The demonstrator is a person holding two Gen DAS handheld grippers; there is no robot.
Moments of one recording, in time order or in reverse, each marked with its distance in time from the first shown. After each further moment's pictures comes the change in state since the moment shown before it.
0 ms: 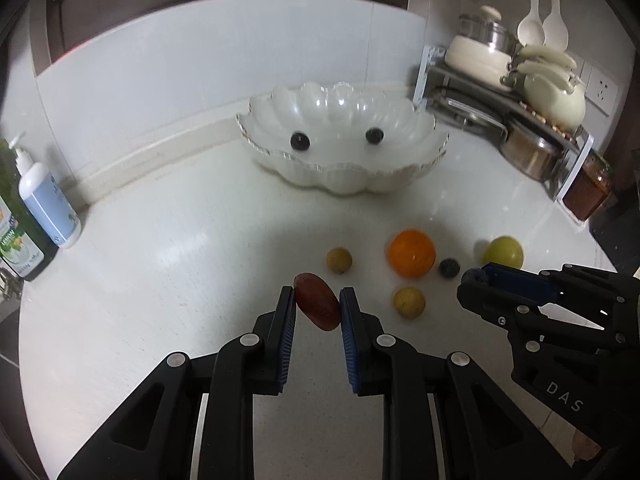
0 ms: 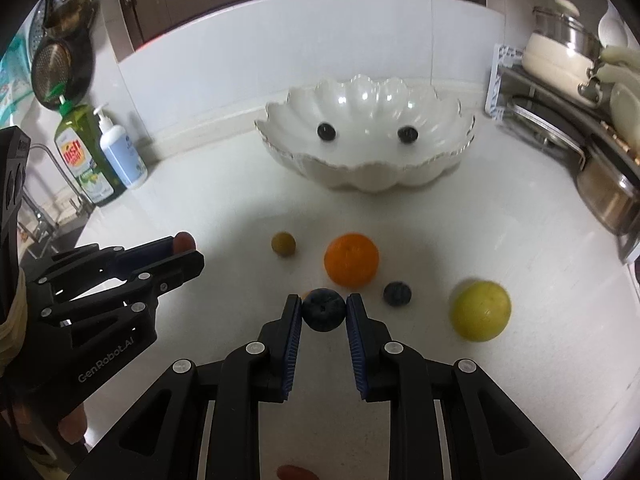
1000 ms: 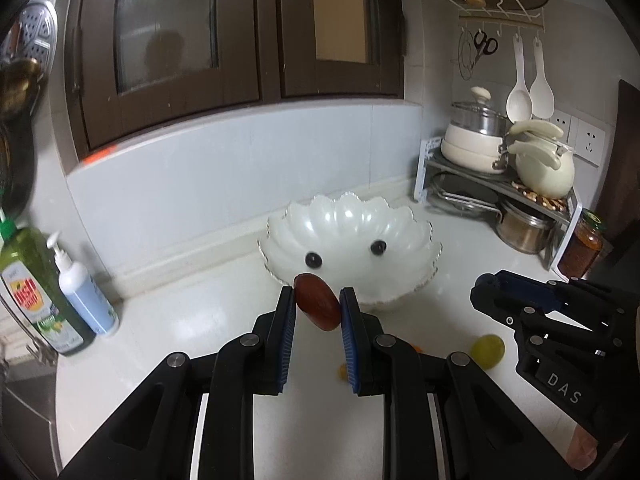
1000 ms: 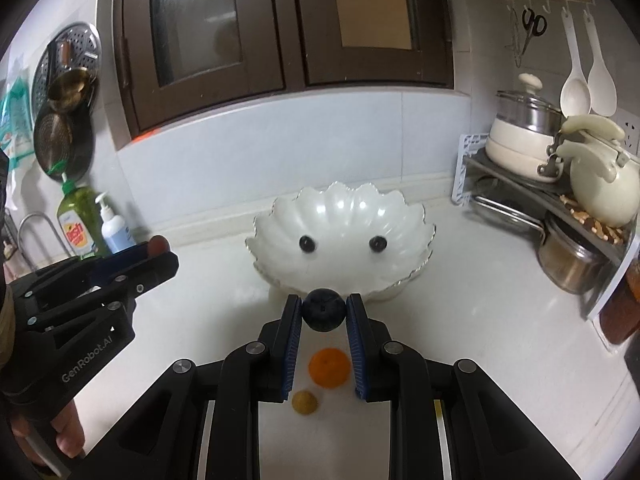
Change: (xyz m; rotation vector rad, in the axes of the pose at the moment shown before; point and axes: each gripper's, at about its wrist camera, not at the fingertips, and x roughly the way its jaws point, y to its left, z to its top) left arm -0.067 -0.001 0.063 0.042 -0.280 0.062; right arm -0.062 -0.002 0.054 0.034 -0.270 -0.072
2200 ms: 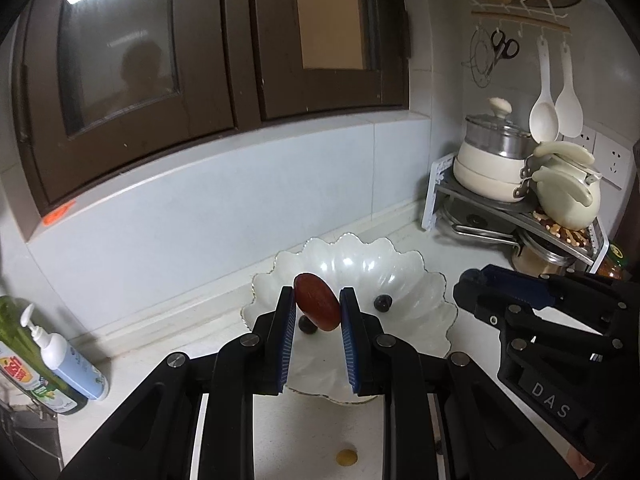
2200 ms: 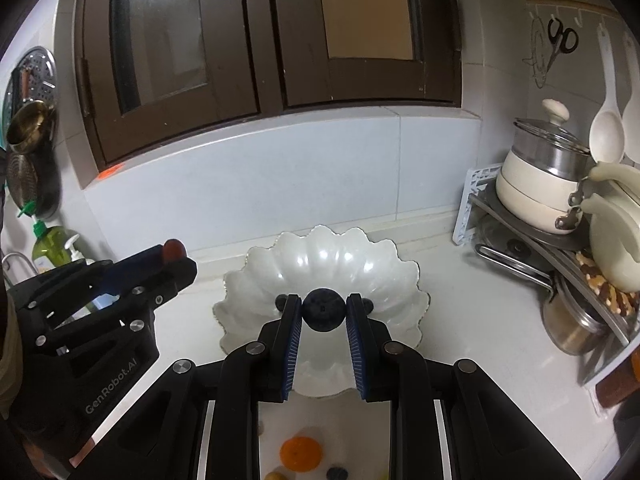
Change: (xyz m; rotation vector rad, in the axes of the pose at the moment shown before) left arm 0.076 -0.017 0.085 0.029 0.027 0.001; right arm 0.061 -0.027 0.089 -0.009 0.020 -0.016
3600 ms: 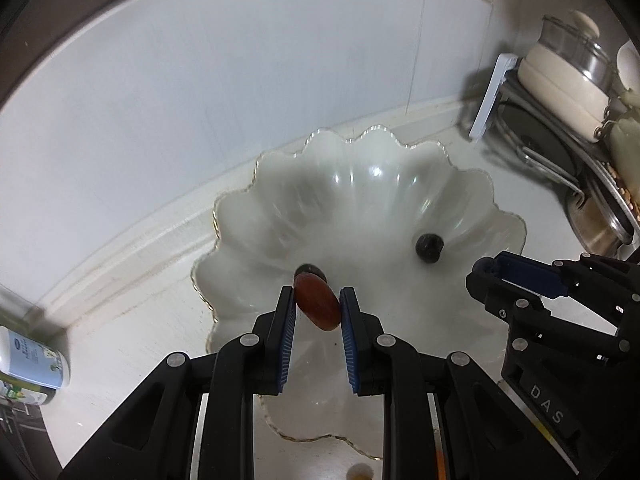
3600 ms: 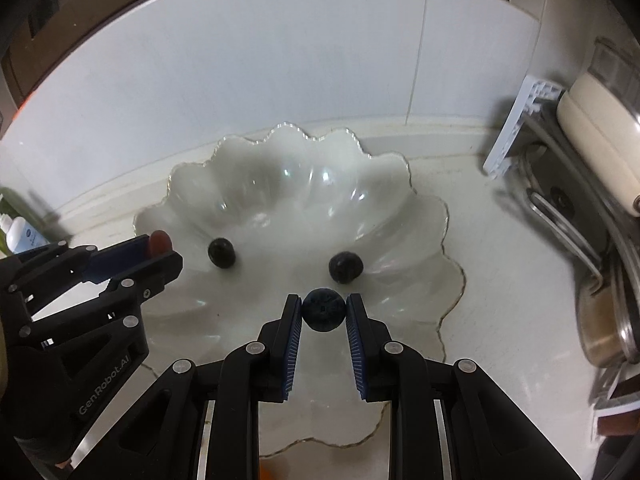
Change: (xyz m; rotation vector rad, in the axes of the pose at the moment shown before) left arm 0.160 0.009 -0.012 -0.036 0.419 -0.002; right arm 0.154 -0.029 0.001 -0.029 0.405 -0.028
